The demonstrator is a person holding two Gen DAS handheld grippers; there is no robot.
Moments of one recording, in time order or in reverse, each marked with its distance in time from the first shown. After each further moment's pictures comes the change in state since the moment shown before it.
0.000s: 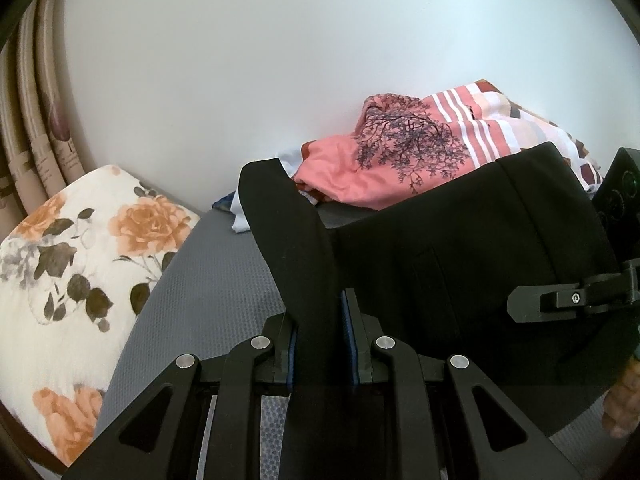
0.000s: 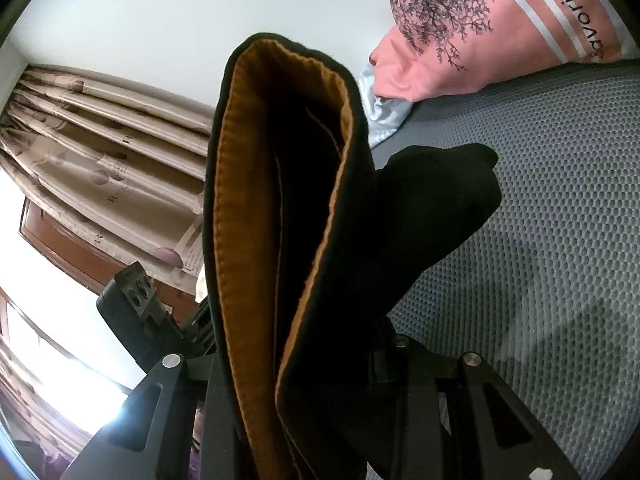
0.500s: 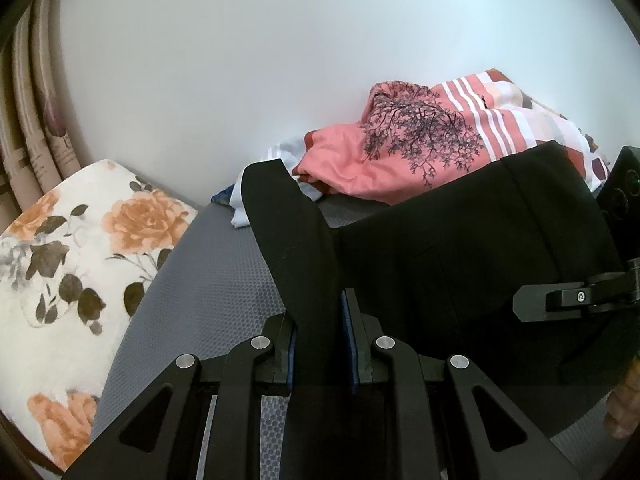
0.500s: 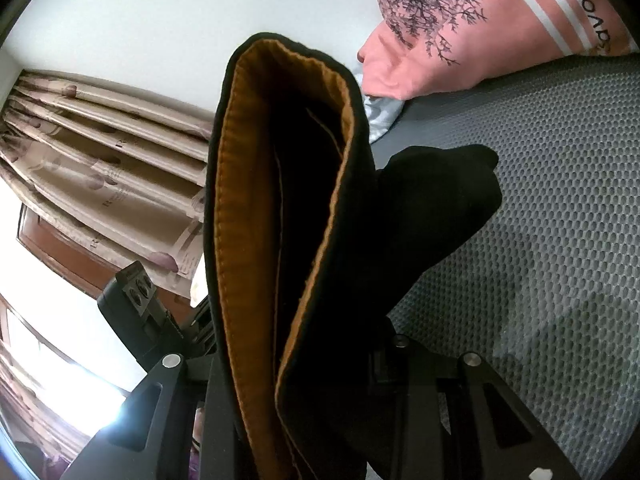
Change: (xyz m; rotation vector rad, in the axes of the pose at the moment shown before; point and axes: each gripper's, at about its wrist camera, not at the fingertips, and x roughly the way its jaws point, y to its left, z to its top) left arm 0.027 0.002 0.000 0.003 0.024 0.008; right arm 0.014 -0.019 0.014 0.022 0.008 0.000
